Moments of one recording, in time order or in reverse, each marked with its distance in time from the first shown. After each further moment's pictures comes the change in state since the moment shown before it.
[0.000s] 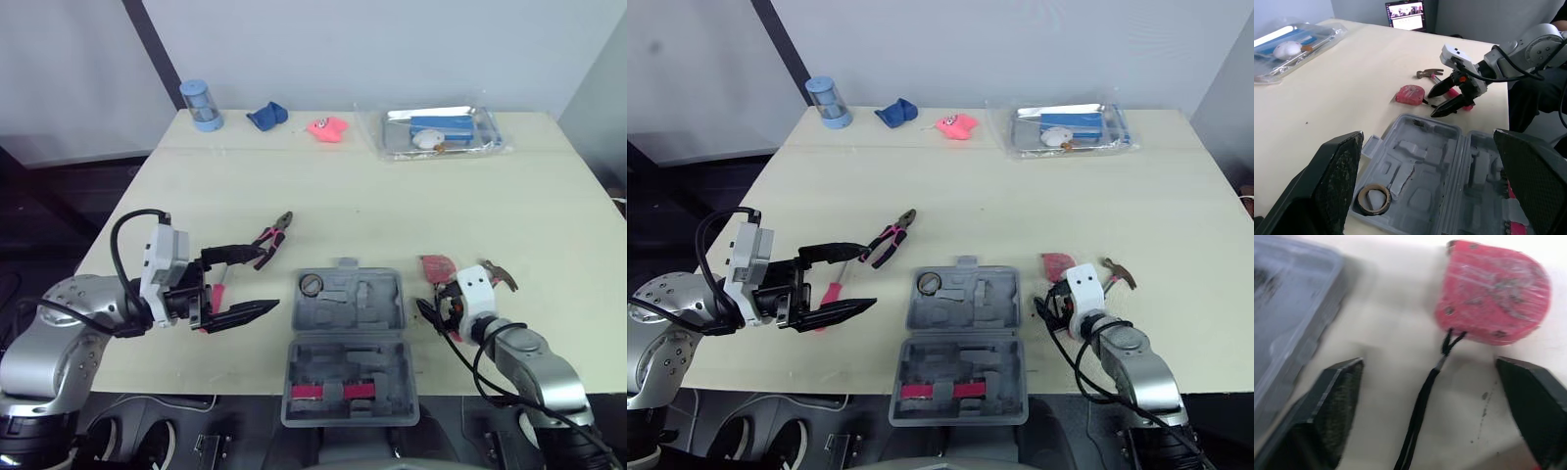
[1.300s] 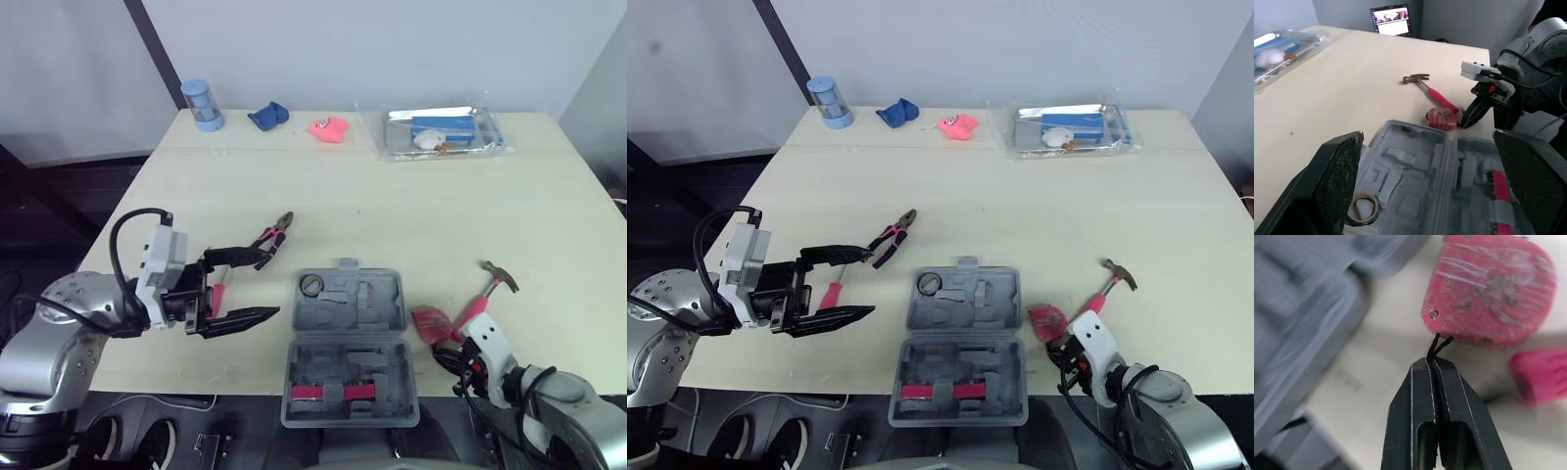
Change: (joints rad) left arm -0.002 0.013 -0.001 -0.003 -0.031 0.004 -0.073; right arm 0.324 -0.312 0.047 -0.238 0.155 0.011 0.323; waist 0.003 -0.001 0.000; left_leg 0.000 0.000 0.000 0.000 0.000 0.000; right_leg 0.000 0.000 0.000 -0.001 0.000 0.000
